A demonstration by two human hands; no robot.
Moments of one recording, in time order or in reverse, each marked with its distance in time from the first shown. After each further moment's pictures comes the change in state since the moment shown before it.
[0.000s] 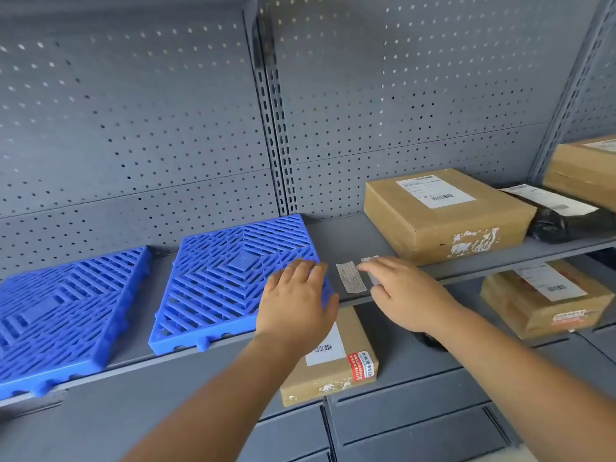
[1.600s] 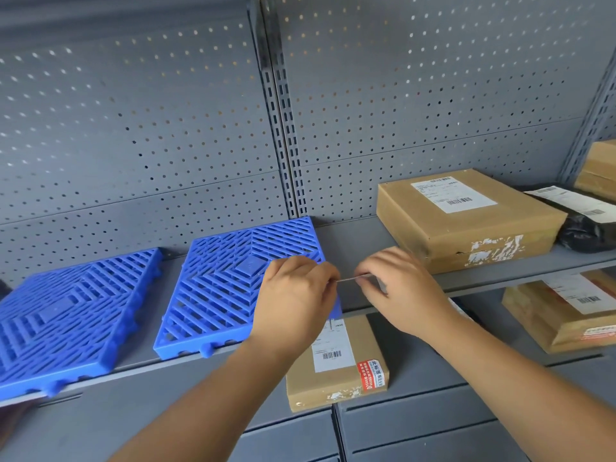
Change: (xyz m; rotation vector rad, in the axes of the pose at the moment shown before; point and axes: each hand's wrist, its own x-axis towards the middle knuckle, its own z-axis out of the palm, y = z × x) left_hand 0.008 -0.001 -0.024 -0.109 0.427 0.188; right_hand 0.018 -0.013 -0.003 0.100 0.367 -0.253
